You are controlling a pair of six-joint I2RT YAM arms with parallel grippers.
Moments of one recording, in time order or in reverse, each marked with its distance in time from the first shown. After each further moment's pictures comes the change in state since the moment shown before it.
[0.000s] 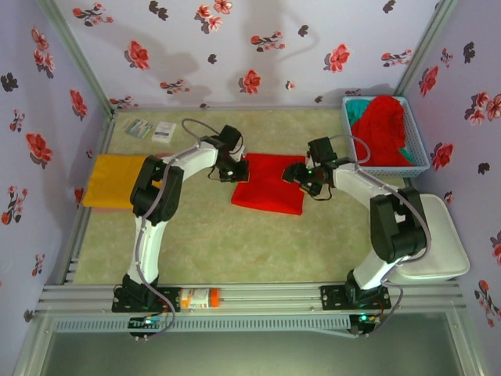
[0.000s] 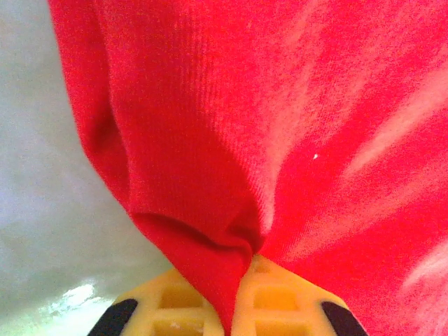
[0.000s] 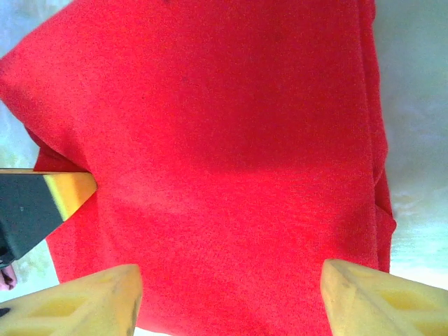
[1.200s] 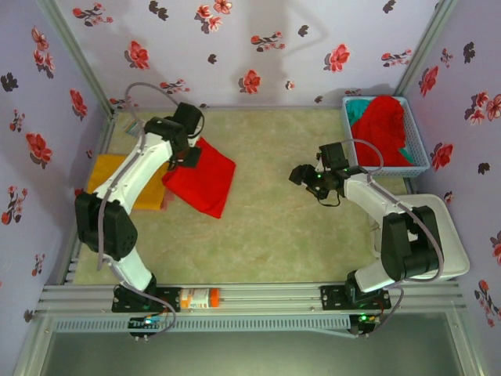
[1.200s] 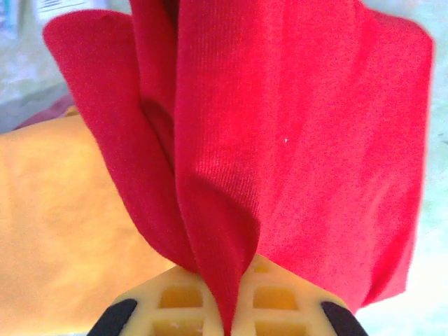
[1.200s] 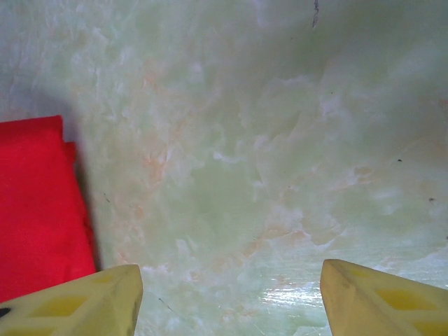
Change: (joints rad) left arm 0.140 -0.514 -0.026 -0.465 -0.596 0.372; right arm -0.039 -0.147 -0.109 0.035 -0.013 0.023
